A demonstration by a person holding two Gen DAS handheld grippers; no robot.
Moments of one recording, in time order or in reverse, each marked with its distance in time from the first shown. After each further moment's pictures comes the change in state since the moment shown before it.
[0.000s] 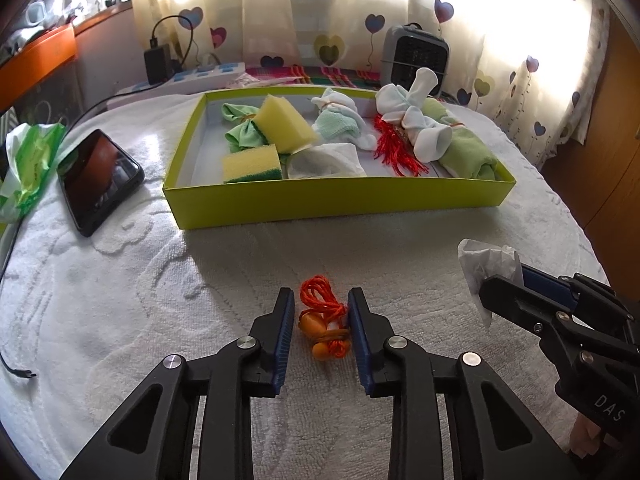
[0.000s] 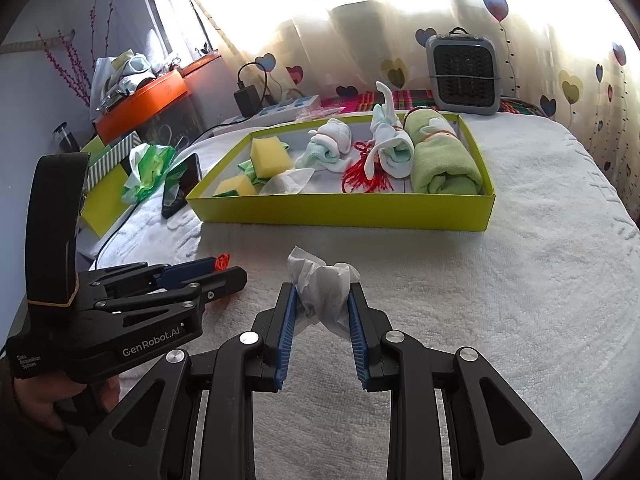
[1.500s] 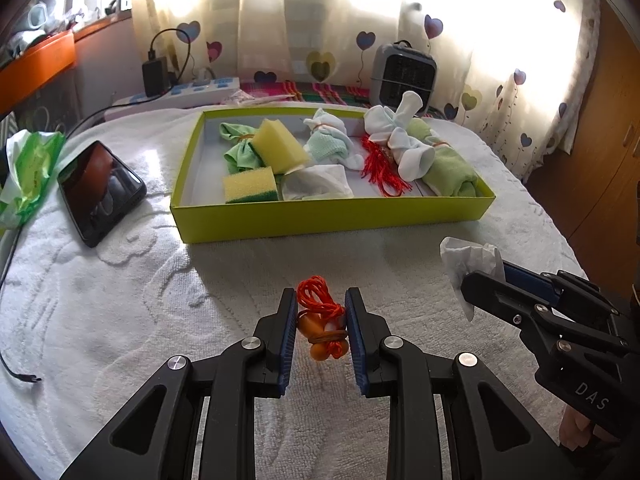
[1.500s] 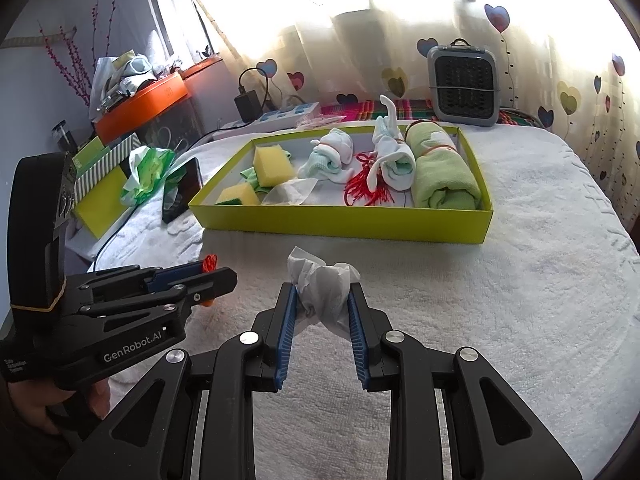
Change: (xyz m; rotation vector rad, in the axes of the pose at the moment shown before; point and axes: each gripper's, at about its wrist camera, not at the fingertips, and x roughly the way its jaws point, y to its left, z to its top) left arm -0.018 0.002 0.004 0.001 -0.043 -0.042; right arm -0.005 0.006 0.007 -0.018 -0.020 -0.020
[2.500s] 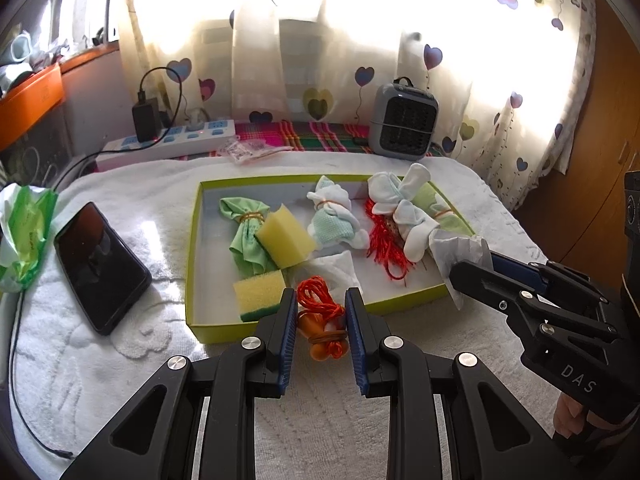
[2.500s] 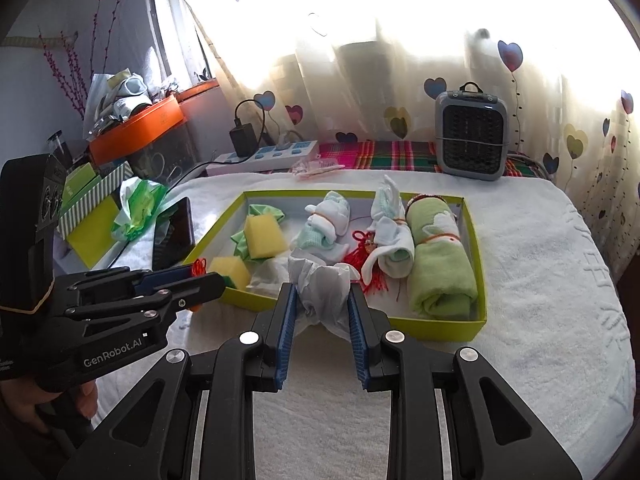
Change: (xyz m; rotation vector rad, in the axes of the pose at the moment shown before) left arm 0.000 0.011 0.061 0.019 -0.060 -0.029; right arm 0.012 0.002 0.058 -0.040 -0.062 -0.029
